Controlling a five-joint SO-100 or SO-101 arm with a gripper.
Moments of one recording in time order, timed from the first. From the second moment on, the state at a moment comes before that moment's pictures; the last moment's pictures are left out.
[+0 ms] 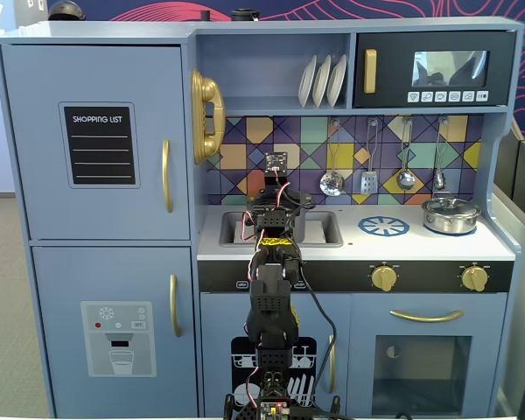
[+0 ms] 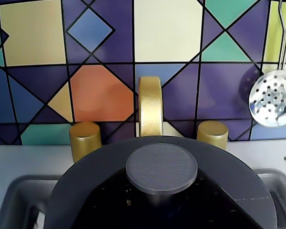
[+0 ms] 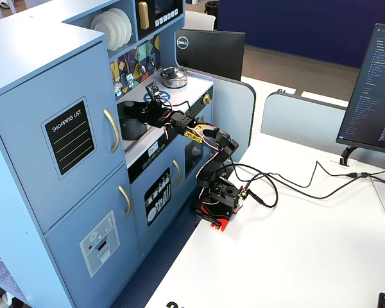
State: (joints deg) arm 1.7 121.7 110.1 5.1 -93.3
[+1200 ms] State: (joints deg) arm 29.3 121.1 118.2 -5.8 -94.7
